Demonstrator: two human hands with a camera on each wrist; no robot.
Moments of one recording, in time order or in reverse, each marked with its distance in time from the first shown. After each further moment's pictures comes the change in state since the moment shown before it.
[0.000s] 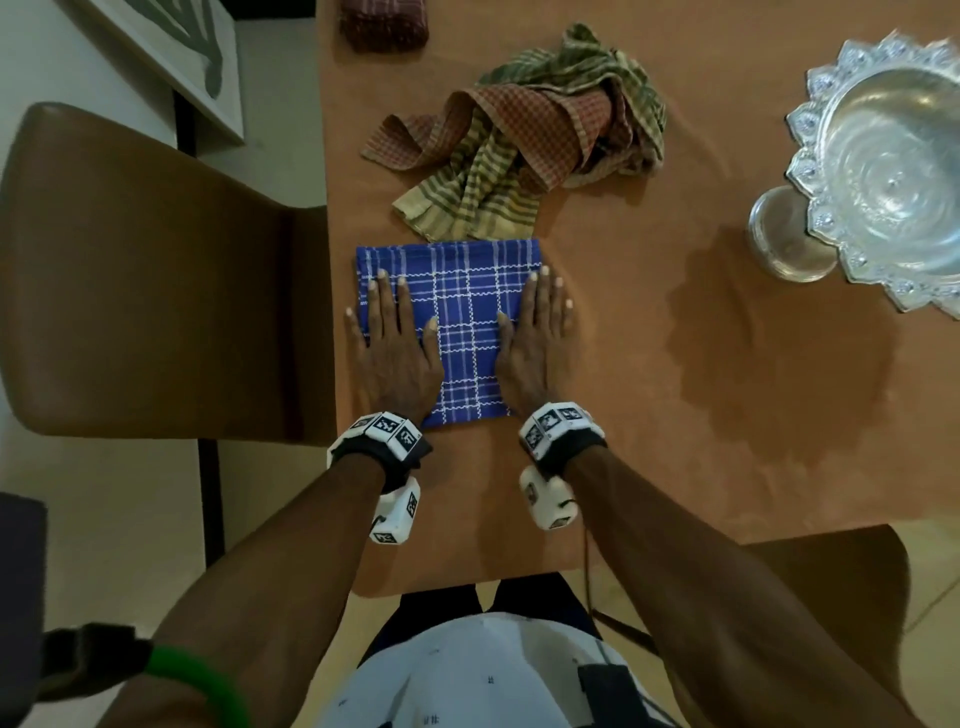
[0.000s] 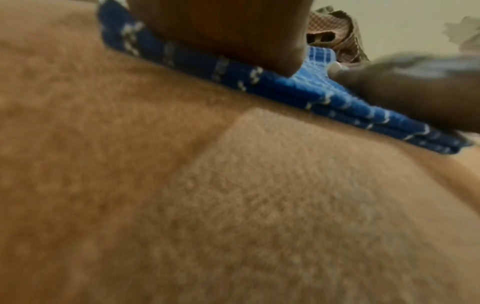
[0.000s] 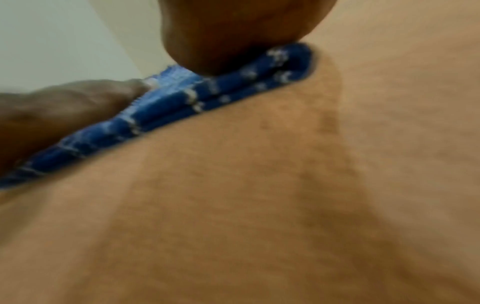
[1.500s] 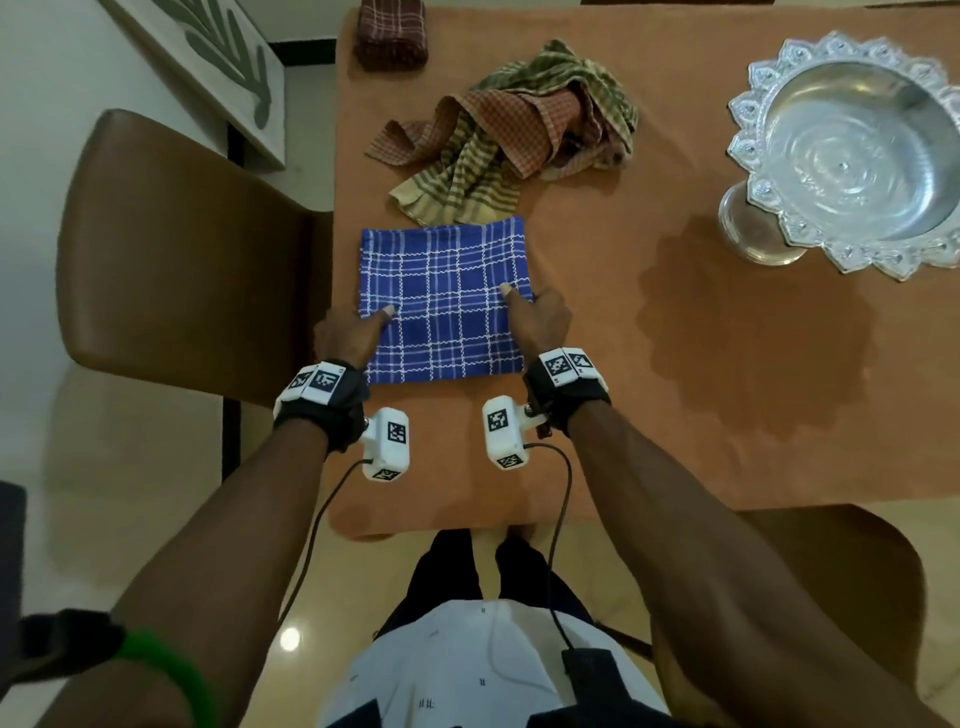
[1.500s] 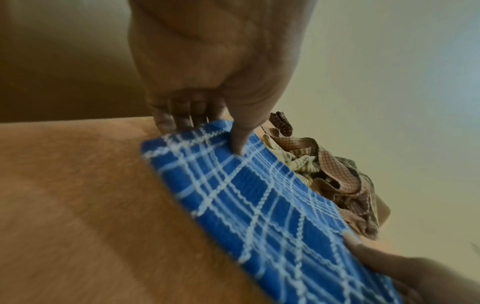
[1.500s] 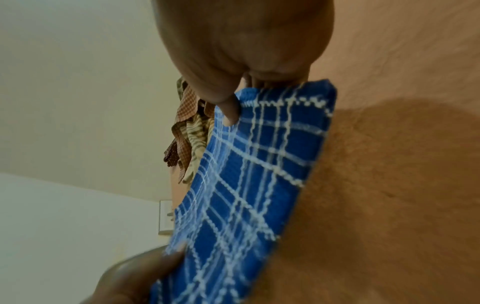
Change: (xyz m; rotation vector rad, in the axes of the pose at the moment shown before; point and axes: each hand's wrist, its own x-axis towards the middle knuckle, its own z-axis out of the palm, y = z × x) left_hand -0.003 -0.025 -0.060 -0.704 -0.206 -0.529; right_hand 0.009 0.008 -0.060 0.763 -0.065 0.433
